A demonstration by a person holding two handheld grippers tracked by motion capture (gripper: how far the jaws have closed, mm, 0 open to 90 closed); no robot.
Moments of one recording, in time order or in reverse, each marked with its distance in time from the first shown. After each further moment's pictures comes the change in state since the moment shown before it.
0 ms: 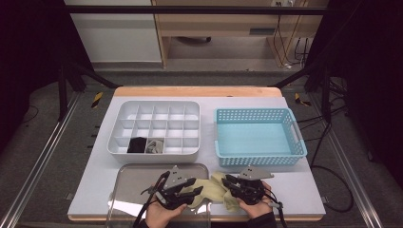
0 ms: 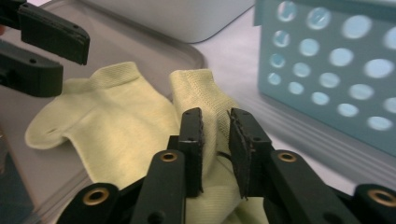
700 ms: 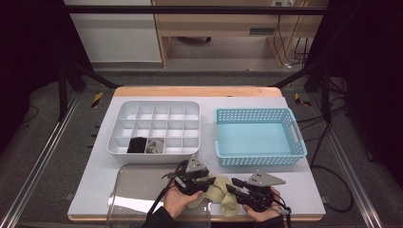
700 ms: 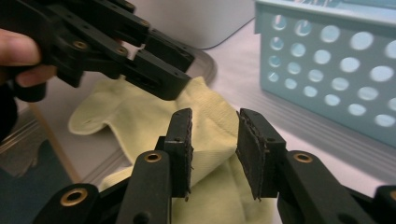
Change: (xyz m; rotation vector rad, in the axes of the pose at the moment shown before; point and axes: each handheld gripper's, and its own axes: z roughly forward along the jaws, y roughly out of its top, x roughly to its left) left arm 0.009 0.021 0.052 0.086 -0.020 -0.029; right arm 0.005 -0.005 -0.028 -0.020 0.043 0.015
